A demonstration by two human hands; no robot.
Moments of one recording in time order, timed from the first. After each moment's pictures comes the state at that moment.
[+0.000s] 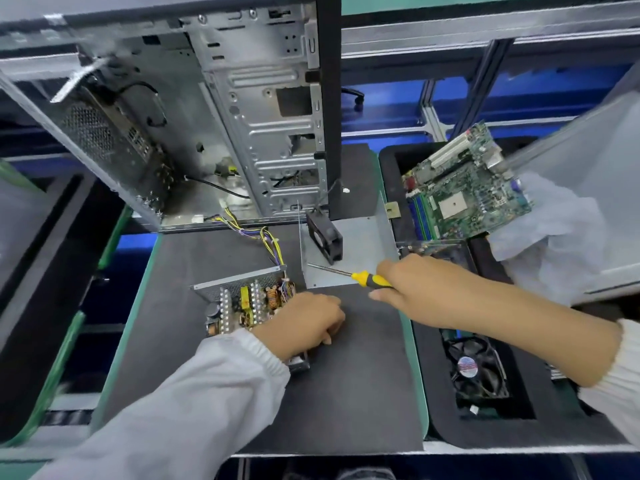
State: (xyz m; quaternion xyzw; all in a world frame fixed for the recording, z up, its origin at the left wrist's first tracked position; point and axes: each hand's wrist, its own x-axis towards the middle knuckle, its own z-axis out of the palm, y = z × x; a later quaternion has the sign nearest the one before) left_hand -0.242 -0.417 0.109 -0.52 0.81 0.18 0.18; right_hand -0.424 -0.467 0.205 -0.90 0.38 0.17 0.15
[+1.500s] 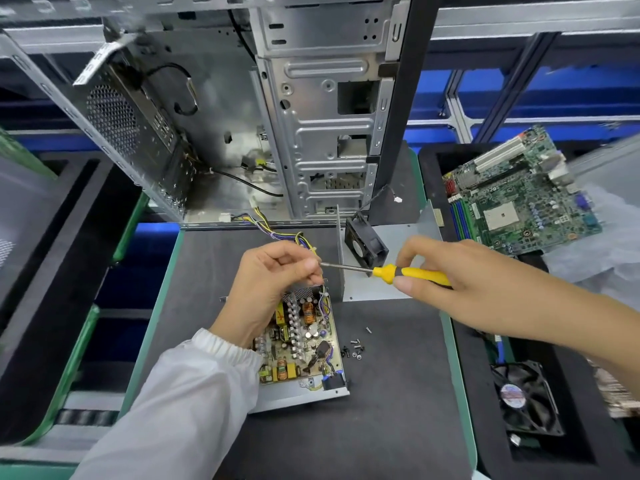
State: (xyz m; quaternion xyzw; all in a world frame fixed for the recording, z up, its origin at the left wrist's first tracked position) left_hand -0.146 -0.411 0.146 -0.50 0.36 0.53 -0.58; right_hand -0.388 -0.482 0.242 -0.89 0.35 0.02 0.30
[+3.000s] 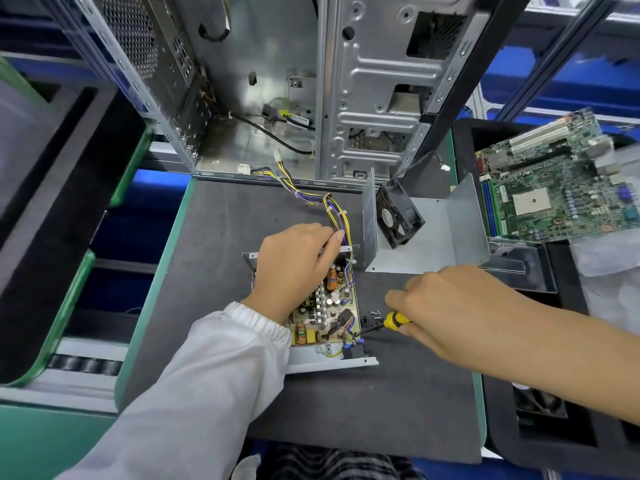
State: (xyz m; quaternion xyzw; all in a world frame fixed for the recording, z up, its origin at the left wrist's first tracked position) left_hand -0.142 -0.402 0.108 -0.73 0.66 0.03 -0.20; right_hand -0.334 -0.432 0.211 -0.94 0.21 0.28 -0.02
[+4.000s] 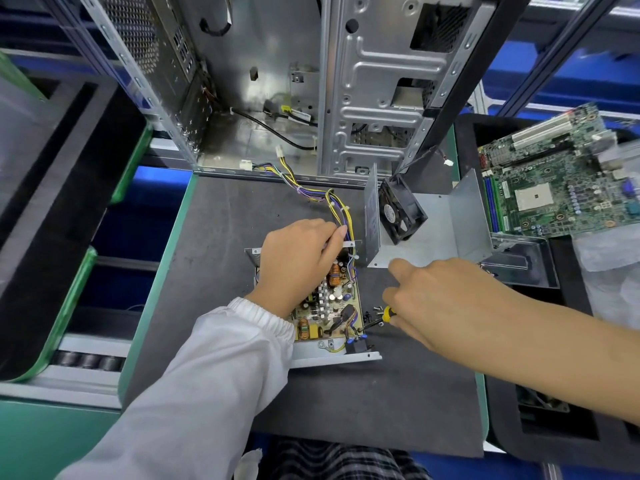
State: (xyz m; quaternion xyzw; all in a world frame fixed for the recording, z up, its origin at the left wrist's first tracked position) left_hand -0.142 -0.402 0.107 -0.72 0.66 0.02 -0.21; right_hand -0.319 -0.427 0.210 -0.94 0.20 0.28 -0.05
